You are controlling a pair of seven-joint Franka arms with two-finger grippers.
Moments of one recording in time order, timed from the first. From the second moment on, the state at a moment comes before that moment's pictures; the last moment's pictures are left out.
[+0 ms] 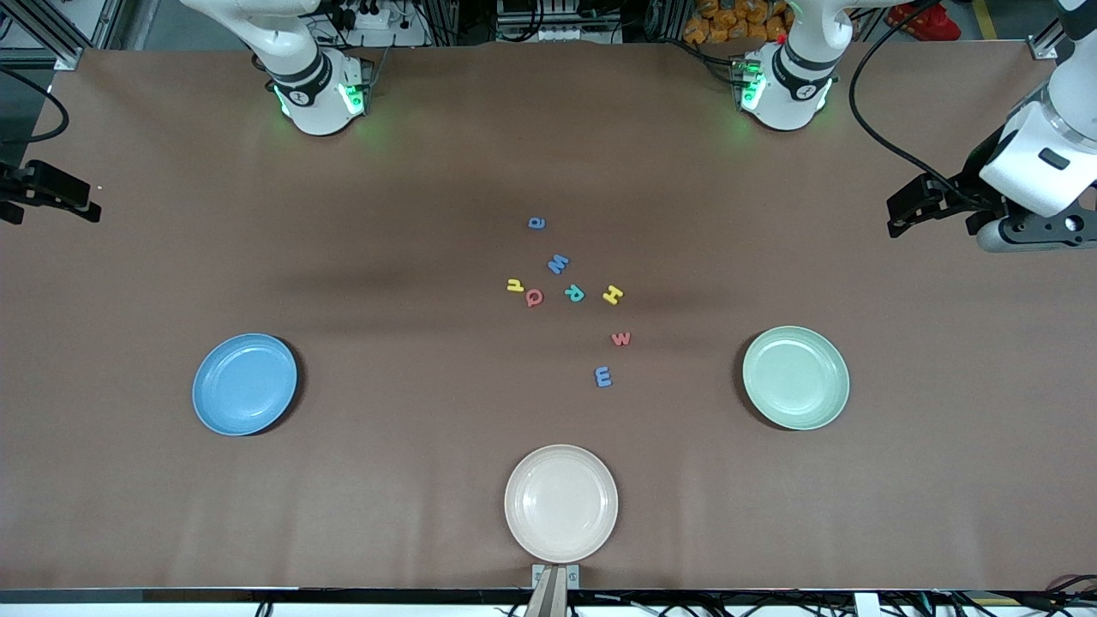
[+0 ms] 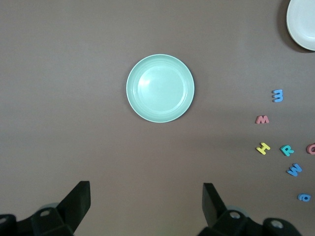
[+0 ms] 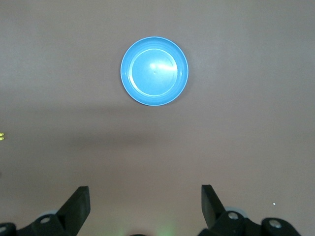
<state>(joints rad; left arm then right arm) -0.02 0.02 -0.14 -1.55 0.01 1.57 -0.18 -0.06 0.01 -0.05 -1.53 -0.01 1.47 -0.13</state>
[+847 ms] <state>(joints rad) -0.11 0.11 -0.26 -1.73 0.01 1.82 -0.26 -0.06 0.01 -0.06 -1.53 -0.01 1.47 -0.13</state>
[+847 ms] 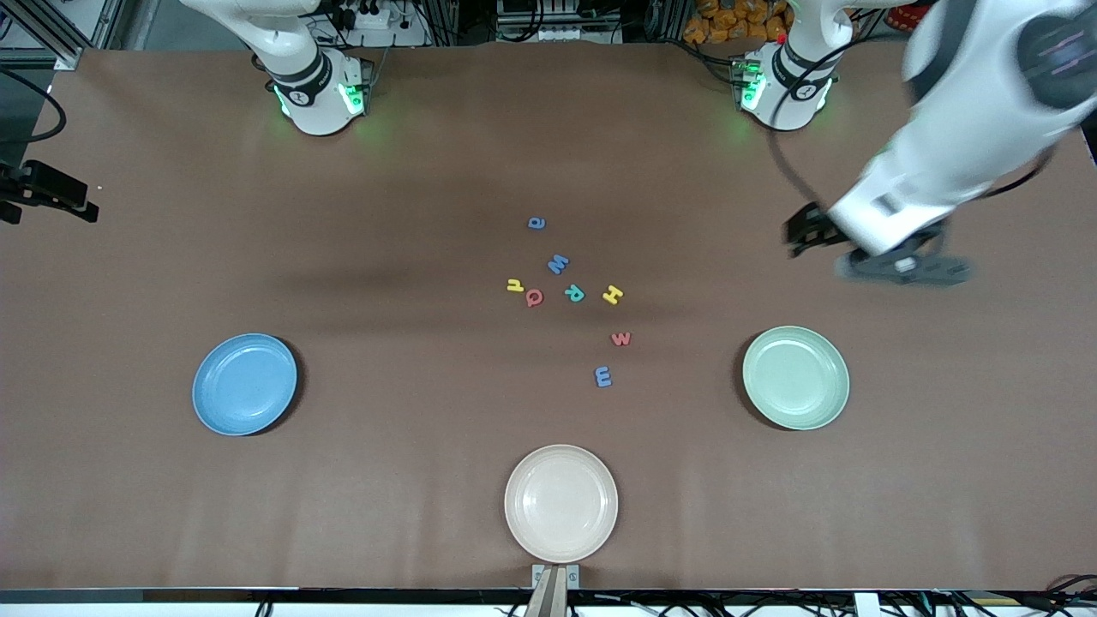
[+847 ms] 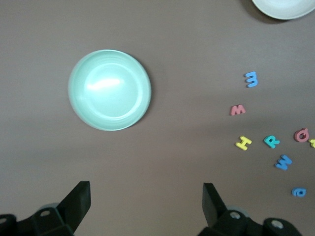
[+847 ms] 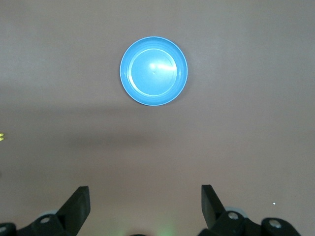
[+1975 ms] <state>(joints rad) -0.36 0.52 -0.27 -1.80 0.19 2.28 0.13 0.03 0.05 -0.05 -1.54 0.00 1.47 -0.13</state>
